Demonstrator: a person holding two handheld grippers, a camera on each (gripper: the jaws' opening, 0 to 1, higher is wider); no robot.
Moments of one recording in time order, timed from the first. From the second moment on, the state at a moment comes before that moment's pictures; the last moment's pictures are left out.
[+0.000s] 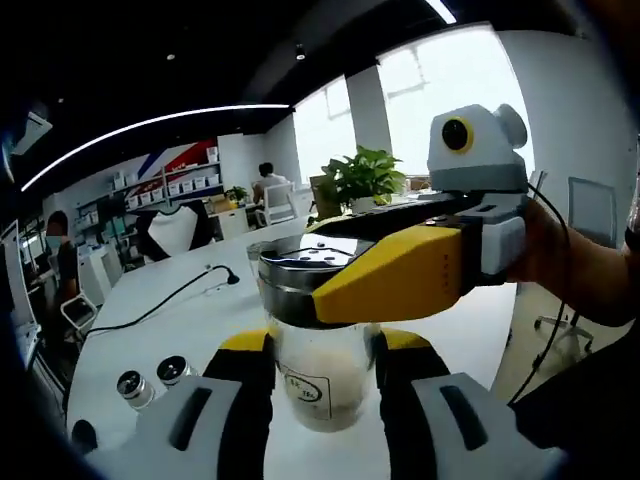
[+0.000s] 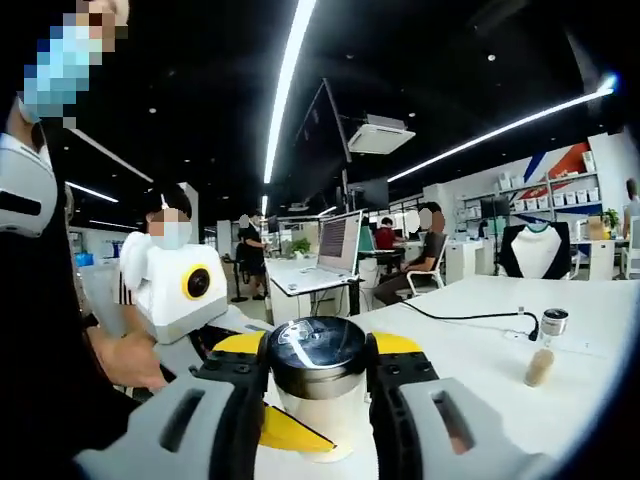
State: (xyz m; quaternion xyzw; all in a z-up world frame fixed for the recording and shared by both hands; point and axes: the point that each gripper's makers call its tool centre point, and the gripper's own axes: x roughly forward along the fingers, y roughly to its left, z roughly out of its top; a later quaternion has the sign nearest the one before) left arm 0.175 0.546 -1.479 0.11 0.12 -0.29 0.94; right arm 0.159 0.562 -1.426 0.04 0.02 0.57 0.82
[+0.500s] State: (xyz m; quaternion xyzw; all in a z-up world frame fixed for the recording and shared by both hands) left arm 0.168 0.543 -1.475 0.10 0.10 -0.33 0.93; right arm 0.150 0.567 -1.424 0.00 0.02 0.61 0.80
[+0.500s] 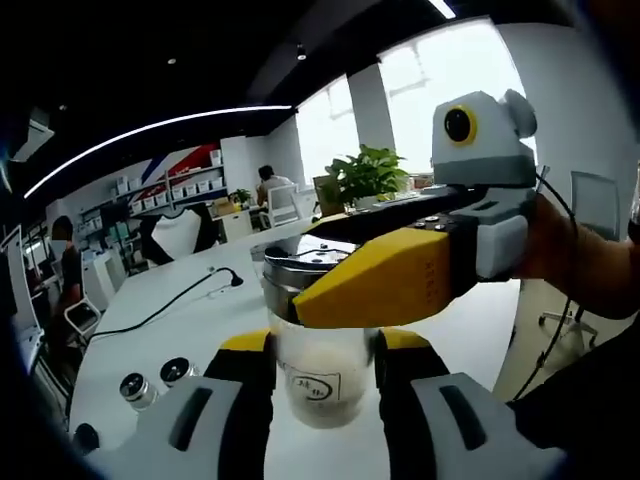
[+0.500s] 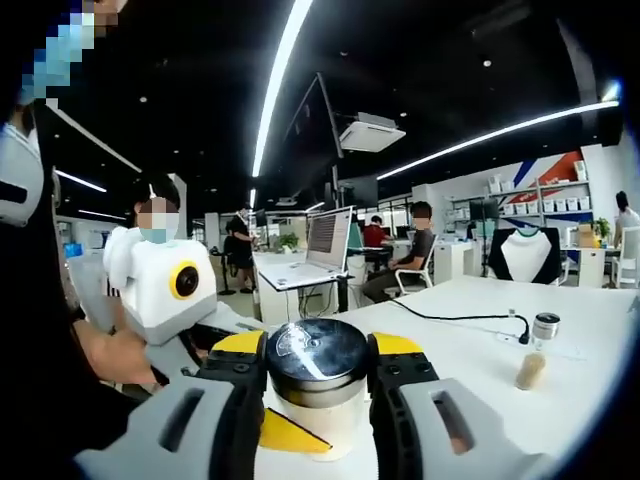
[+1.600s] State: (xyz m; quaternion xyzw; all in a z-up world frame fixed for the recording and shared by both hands) left arm 0.196 0.566 -1.503 0.10 0.12 -0.26 0.95; right arm 0.180 0.580 -1.451 0.02 0.06 0.58 0.81
